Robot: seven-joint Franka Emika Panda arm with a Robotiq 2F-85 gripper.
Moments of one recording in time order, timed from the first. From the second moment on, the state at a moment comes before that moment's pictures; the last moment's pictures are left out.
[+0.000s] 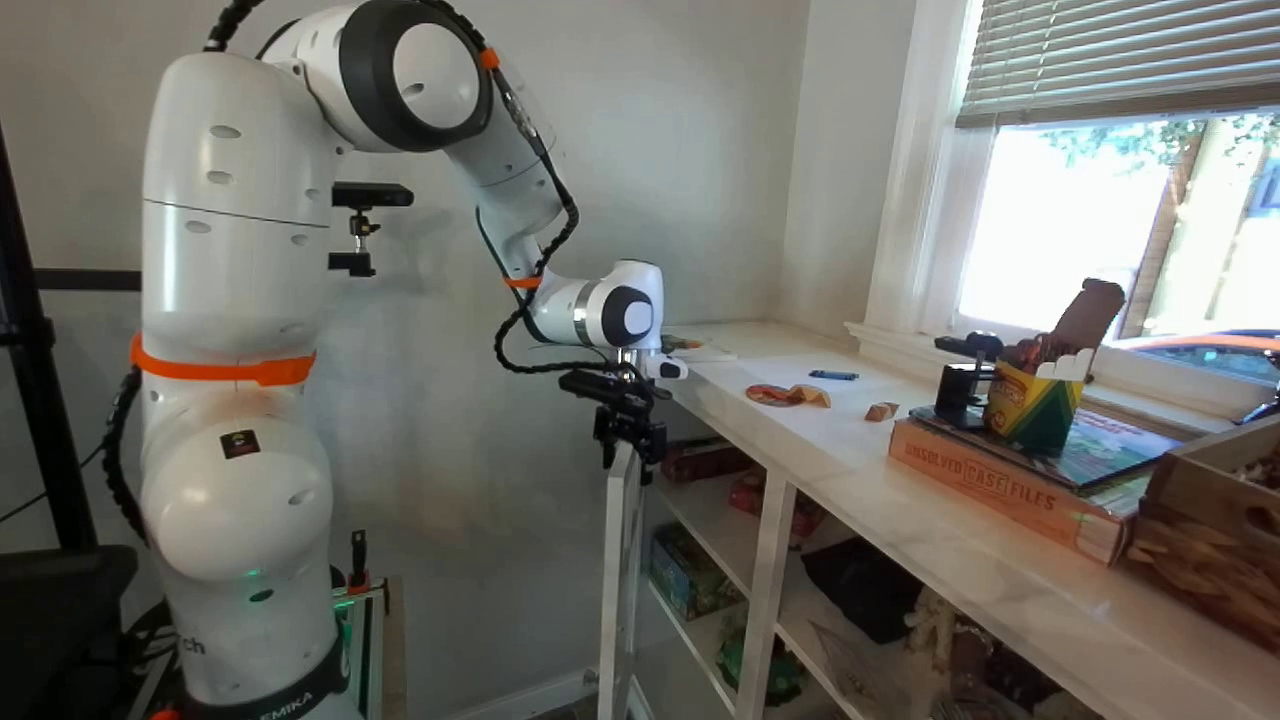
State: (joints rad) arm 0.30 0.14 0.20 -2.29 -0.18 2.32 0.27
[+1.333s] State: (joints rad) arm 0.26 0.14 0.14 -2.31 -0.31 2.31 0.41
